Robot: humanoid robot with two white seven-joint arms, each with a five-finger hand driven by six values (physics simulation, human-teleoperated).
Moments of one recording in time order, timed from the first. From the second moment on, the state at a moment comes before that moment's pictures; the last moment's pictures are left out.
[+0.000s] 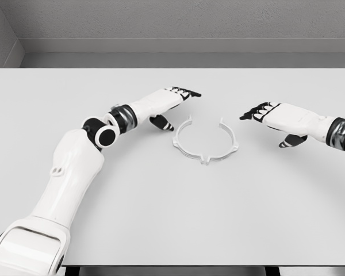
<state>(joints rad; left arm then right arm) -0.65 0.00 -0.30 -0.94 -0.89 -0.51 -0.39 -0.45 -0.80 0.48 -1.51 0.51 -0.44 0.50</state>
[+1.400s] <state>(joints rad) -0.66 0.00 -0.35 -1.07 -0.88 -0.51 -0.39 -0.45 -0.81 0.47 -1.45 0.51 -0.44 0.50</state>
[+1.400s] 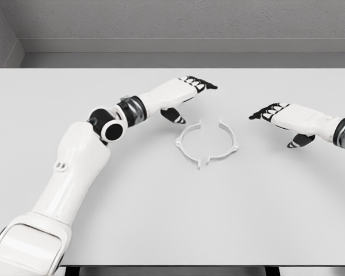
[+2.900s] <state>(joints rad) -0.33 0.03 -0.15 -1.44 -0.88 -0.52 -0.39 -0.61 -0.62 0.65 -1.37 0.53 -0.44 0.51</state>
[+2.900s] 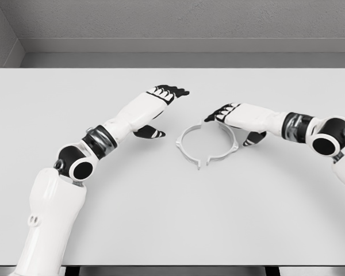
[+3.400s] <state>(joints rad) -0.33 0.03 -0.15 -1.45 -0.88 -0.52 -0.39 -0.61 -0.60 0.66 -1.37 0.53 -0.44 0.51</state>
